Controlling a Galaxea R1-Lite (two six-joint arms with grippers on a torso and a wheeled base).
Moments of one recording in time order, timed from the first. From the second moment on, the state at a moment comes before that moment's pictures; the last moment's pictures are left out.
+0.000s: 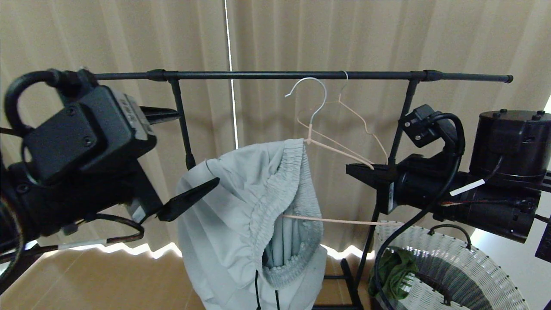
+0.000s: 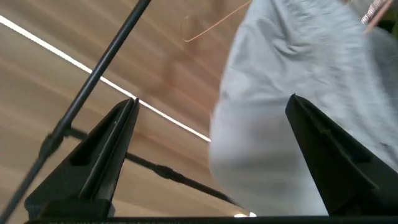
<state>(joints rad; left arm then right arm) -0.58 1.28 -0.81 -0.34 -0.03 0.83 0.55 1.56 -0.79 -0.52 0.09 0.04</state>
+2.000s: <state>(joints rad) -0.61 1.49 -0.92 -0.34 -0.04 0.86 0.65 1.51 -0.79 -0.56 0.10 -0.04</state>
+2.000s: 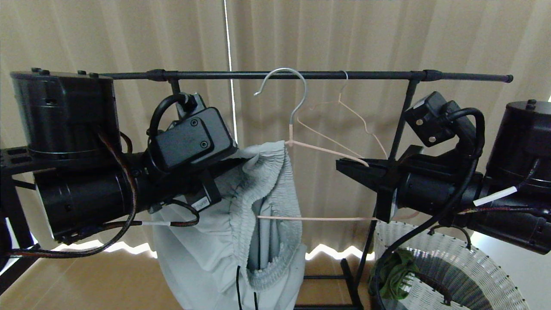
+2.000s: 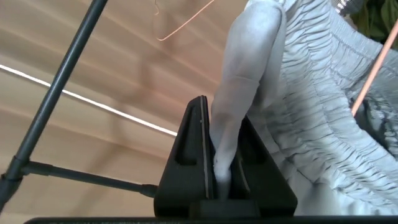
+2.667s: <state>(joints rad) -0.48 1.48 -0.87 -0.33 -0.02 0.83 0.64 1.51 -0.78 -0.57 0.09 -0.04</state>
